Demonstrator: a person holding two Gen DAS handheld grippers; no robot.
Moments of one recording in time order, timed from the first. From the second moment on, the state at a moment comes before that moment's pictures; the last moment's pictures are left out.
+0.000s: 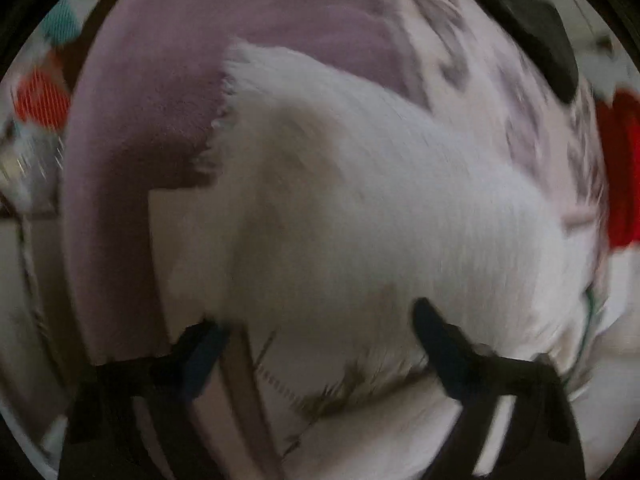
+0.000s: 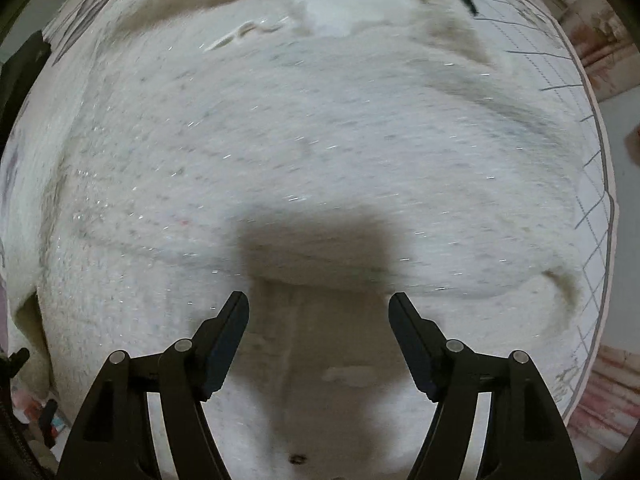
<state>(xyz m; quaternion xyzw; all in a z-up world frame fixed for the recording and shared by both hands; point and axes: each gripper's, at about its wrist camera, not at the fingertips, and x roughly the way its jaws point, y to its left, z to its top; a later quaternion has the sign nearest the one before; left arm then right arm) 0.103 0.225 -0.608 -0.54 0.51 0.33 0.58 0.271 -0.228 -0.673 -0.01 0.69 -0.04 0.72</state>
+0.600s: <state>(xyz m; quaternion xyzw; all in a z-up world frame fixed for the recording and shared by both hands) 0.175 0.351 -0.592 -0.49 0.41 0.32 0.70 0.277 -0.202 -0.658 0.02 0.67 -0.11 0.73</state>
